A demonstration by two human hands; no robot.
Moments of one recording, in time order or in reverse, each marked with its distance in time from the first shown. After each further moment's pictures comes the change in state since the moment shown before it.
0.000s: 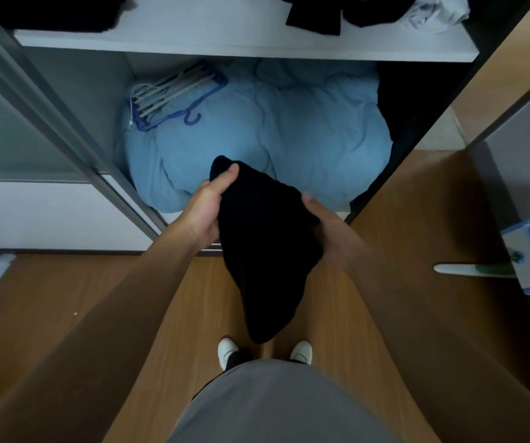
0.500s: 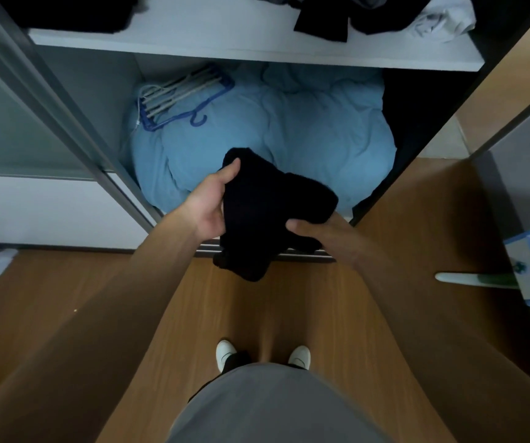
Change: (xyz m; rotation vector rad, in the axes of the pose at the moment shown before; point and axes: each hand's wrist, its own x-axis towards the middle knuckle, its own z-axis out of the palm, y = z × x) left_hand -0.002 0.014 0.001 0.005 -0.103 -0.181; right_hand -0.009 -0.011 0.006 -0.567 0.017 -0.147
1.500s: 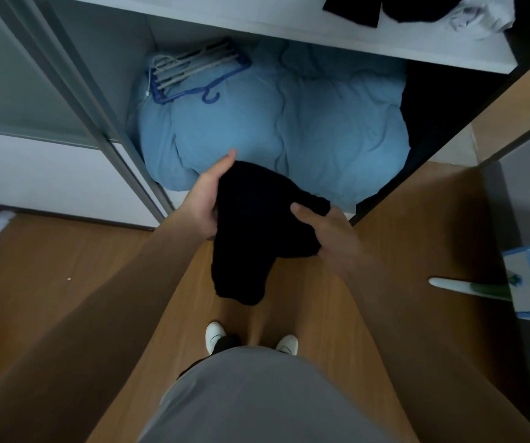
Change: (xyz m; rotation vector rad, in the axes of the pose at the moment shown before) left_hand -0.002 -0.026 -0.019 -0.175 0.011 0.047; right_hand -0.004 0.001 0.034 0.301 0.206 0.107
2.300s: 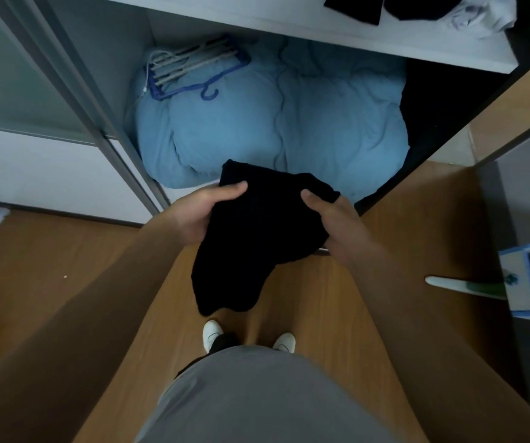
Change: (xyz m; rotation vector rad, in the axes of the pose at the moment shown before) left_hand -0.002 -0.005 -0.033 0.250 -0.163 -0.051; right_hand 0.005 -0.018 -0.002 -0.043 0.105 0.026
